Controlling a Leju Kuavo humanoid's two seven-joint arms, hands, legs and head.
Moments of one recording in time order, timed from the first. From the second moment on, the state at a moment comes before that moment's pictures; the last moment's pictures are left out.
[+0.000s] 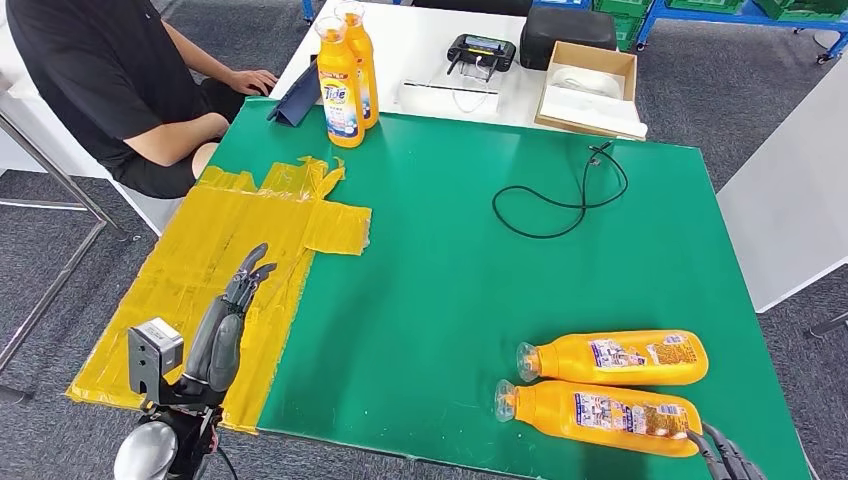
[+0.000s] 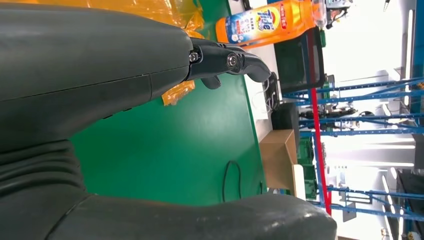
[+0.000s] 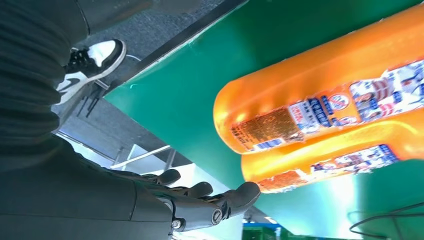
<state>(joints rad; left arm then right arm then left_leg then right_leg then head) 0.14 -0.10 0.04 -1.79 0.00 -0.28 -0.30 0.80 -0.38 -0.07 -2.15 0.80 -0.04 0.18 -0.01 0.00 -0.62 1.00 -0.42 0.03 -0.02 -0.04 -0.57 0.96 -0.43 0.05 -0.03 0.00</state>
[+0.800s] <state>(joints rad) 0.14 -0.10 0.03 -1.76 -0.01 -0.29 -0.32 0.60 0.06 -0.36 -2.10 1.12 0.30 -0.27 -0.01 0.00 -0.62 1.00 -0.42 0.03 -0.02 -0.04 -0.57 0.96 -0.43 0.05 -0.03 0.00</state>
